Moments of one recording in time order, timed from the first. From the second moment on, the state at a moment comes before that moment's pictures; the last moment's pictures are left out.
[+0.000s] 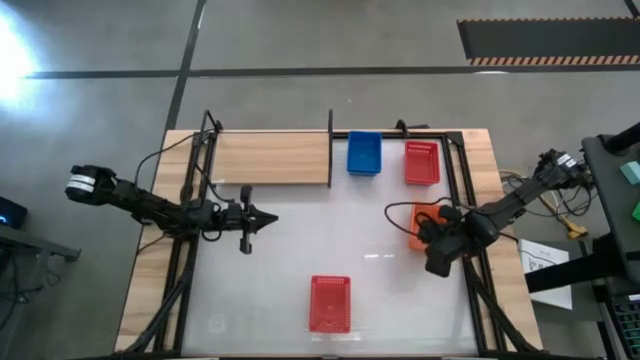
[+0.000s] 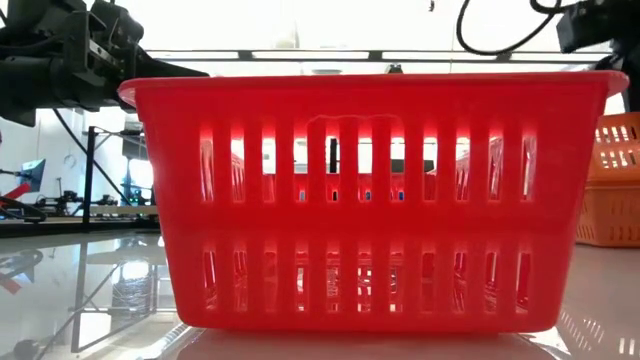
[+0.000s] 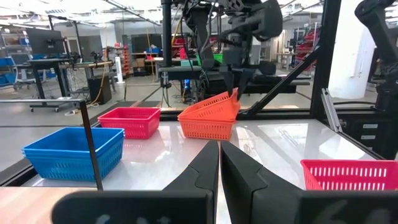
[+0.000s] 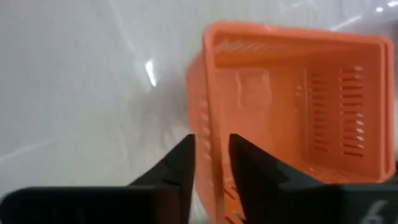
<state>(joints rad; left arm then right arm) -0.13 1.03 0.05 1.09 -0.18 0.03 0.56 1.12 0.86 -1.19 0.16 0.88</state>
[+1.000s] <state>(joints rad) -0.13 1.03 0.05 1.09 -0.18 0.01 0.56 1.29 0.92 -1.25 0.16 0.89</state>
